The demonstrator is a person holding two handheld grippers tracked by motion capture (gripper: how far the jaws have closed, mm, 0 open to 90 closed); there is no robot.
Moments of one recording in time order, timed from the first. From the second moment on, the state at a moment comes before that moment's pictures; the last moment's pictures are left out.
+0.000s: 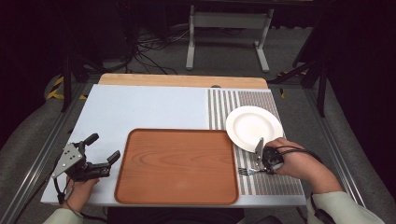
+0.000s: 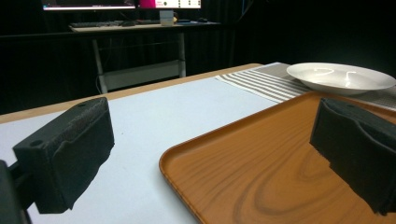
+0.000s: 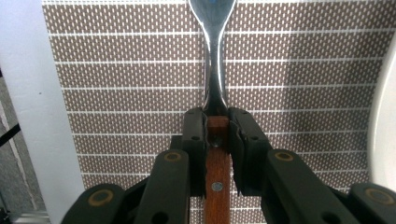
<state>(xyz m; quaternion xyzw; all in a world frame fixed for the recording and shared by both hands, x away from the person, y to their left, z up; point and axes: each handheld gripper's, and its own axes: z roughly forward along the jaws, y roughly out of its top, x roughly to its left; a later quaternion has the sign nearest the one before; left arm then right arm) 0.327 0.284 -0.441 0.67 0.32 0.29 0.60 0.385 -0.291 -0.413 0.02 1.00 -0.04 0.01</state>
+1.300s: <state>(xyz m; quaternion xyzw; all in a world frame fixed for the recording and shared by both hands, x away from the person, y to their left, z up) 0.327 0.284 -0.441 0.67 0.32 0.29 0.60 0.382 -0.286 -0.356 0.07 0.99 0.03 0.08</state>
